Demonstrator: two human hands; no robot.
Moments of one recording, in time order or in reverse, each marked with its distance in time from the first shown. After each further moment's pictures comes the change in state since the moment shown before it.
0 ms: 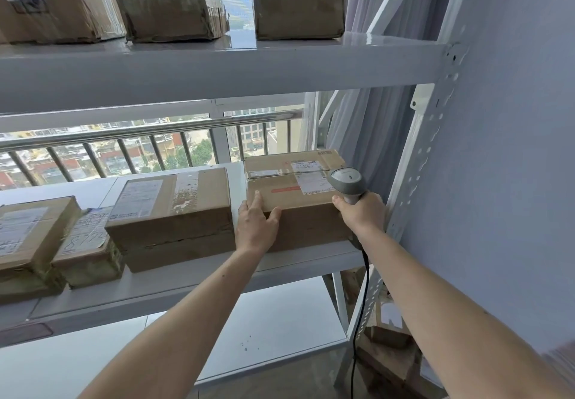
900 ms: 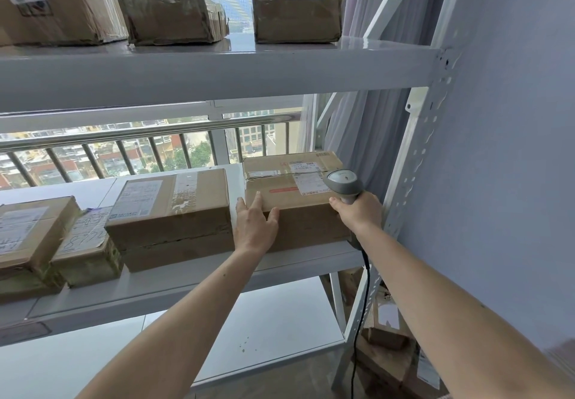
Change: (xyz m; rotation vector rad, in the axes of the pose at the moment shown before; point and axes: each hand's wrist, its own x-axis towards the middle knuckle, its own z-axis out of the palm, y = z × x) left_hand -0.007 0.005 -0.001 0.028 0.008 -0.004; right_hand -0.004 -0.008 -0.009 -0.084 -0.063 0.007
